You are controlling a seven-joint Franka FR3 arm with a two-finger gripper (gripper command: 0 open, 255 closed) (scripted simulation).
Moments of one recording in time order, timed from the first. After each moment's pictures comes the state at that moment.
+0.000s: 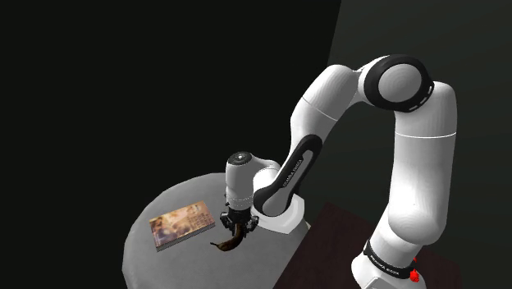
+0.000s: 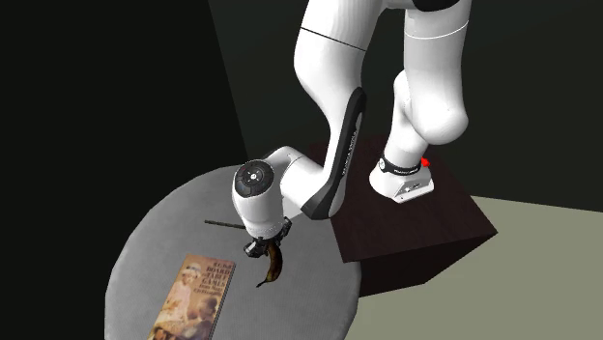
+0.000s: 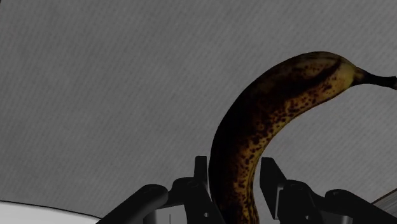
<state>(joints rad) -0.10 0.31 0.44 -2.44 -0.41 2.67 1.75</state>
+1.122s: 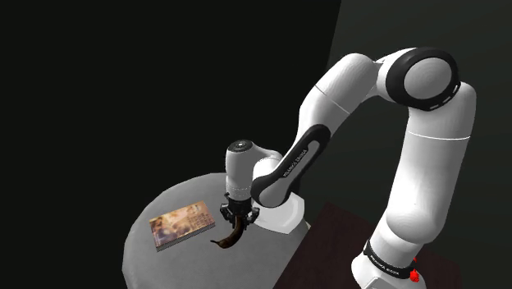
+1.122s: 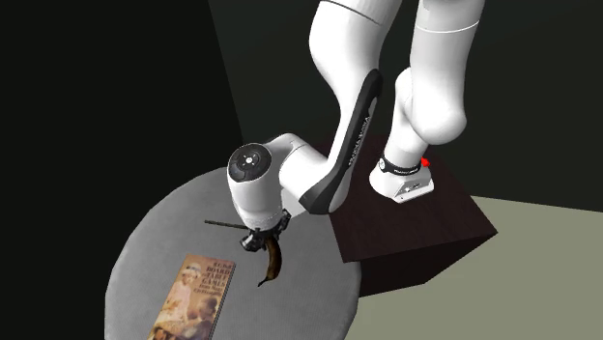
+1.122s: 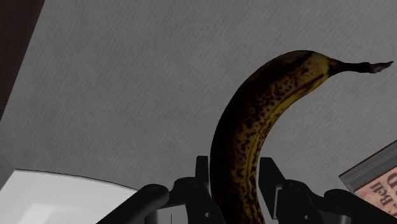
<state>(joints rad) -0.15 0.20 0.51 -2.45 -0.28 2.59 1.65</state>
